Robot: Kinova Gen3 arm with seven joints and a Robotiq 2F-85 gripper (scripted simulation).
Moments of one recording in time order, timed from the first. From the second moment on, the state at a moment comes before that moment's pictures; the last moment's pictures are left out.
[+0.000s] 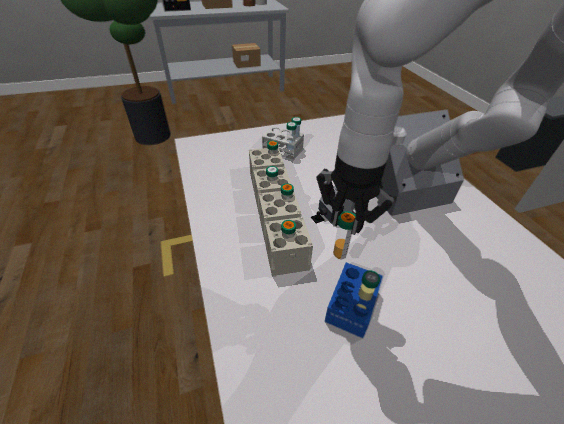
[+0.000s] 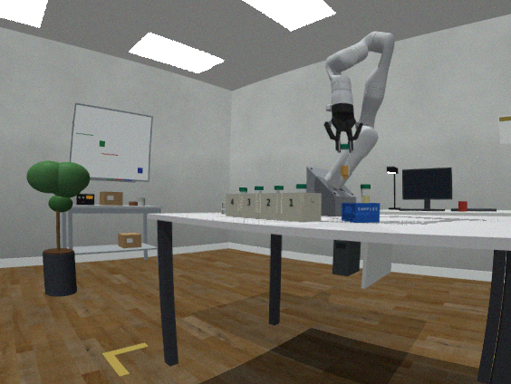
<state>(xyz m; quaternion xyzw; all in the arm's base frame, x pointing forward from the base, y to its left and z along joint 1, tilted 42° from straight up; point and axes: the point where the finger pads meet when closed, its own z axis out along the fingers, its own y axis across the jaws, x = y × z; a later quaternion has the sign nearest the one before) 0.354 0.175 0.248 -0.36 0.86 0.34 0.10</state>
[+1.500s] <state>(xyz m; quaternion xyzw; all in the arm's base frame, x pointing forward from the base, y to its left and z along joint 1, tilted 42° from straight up) 0.400 0.084 0.161 -0.36 0.86 0.34 0.10</state>
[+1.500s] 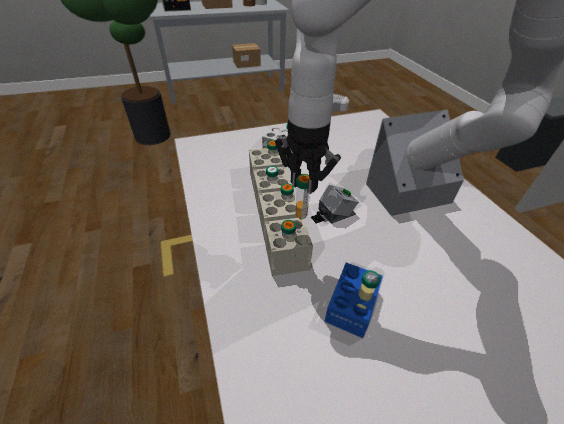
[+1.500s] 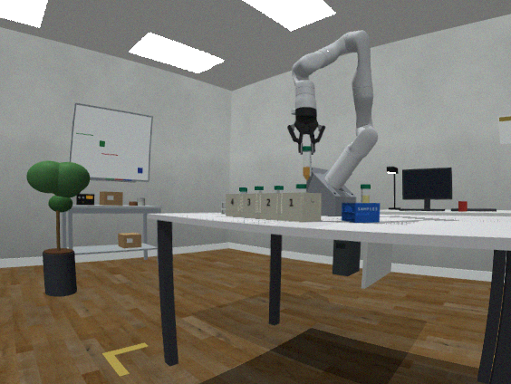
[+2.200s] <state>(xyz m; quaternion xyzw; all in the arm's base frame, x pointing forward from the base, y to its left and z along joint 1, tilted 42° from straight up) 0.421 0.044 0.123 -0.36 0.86 0.34 0.10</state>
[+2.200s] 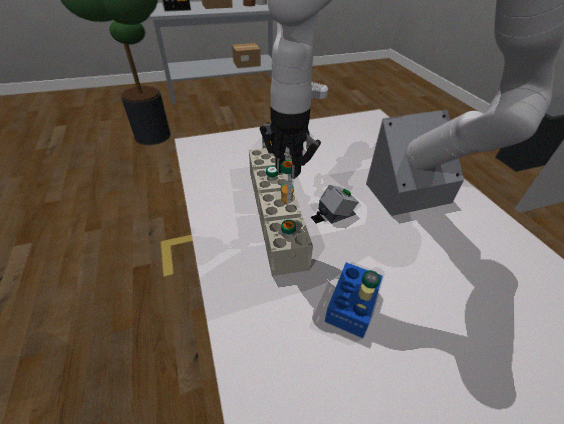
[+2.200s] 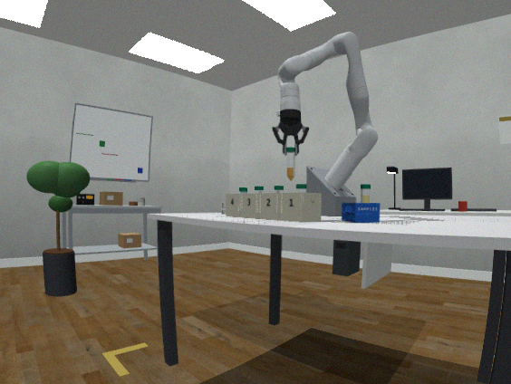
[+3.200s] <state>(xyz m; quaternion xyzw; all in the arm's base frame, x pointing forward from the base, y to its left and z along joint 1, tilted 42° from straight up) 0.451 -0.015 0.067 -0.36 0.86 0.34 0.10</state>
